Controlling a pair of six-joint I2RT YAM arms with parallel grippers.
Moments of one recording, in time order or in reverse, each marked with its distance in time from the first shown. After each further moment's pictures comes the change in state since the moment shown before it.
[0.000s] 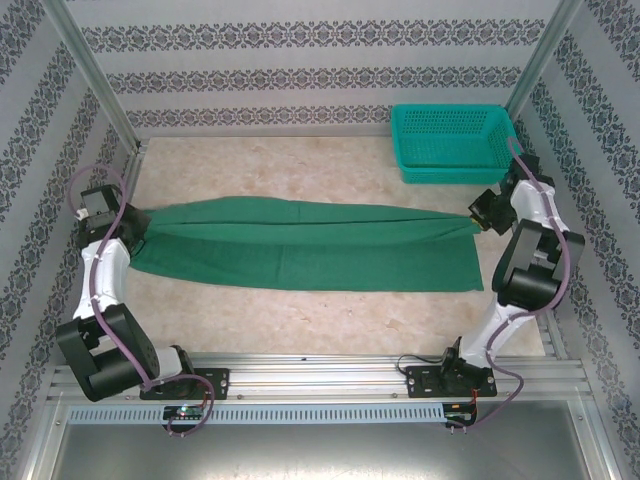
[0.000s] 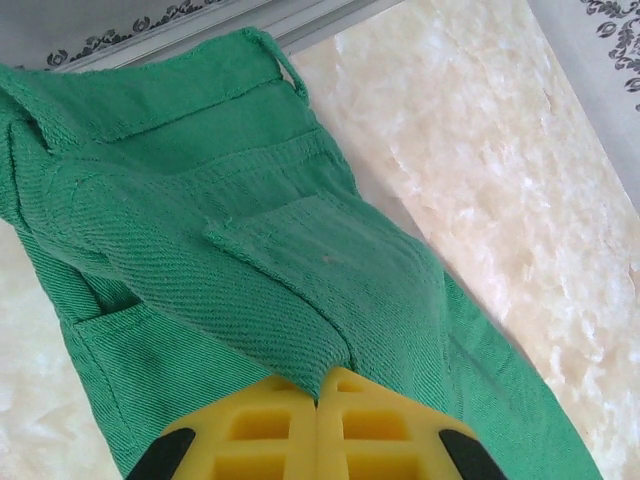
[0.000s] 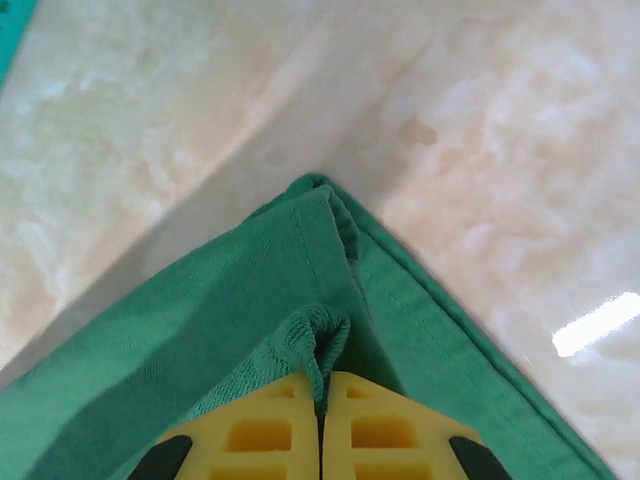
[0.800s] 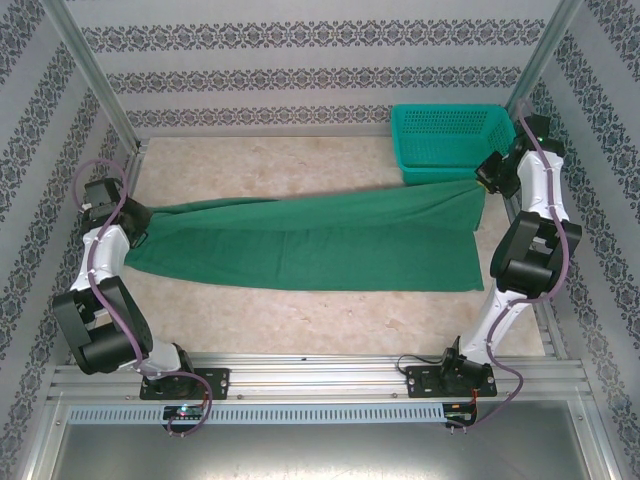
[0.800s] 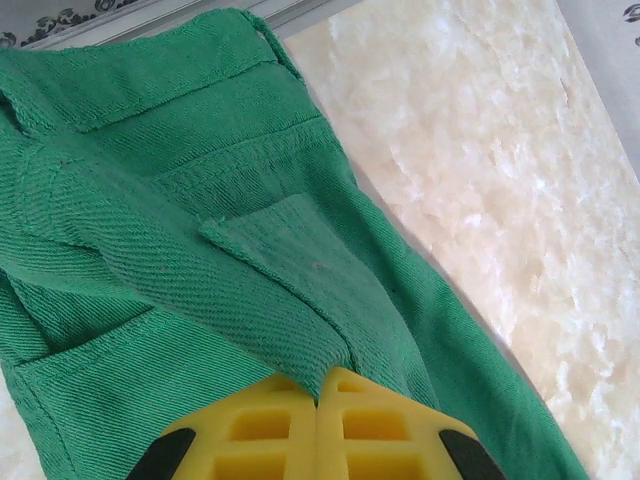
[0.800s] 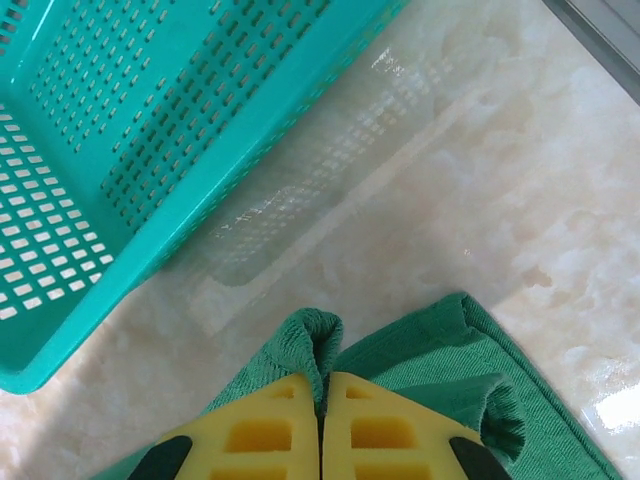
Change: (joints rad) left arm -0.001 0.145 0.060 0.043 0.030 -0.011; right arm 0.030 0.188 0.460 -0.150 -0.039 0.002
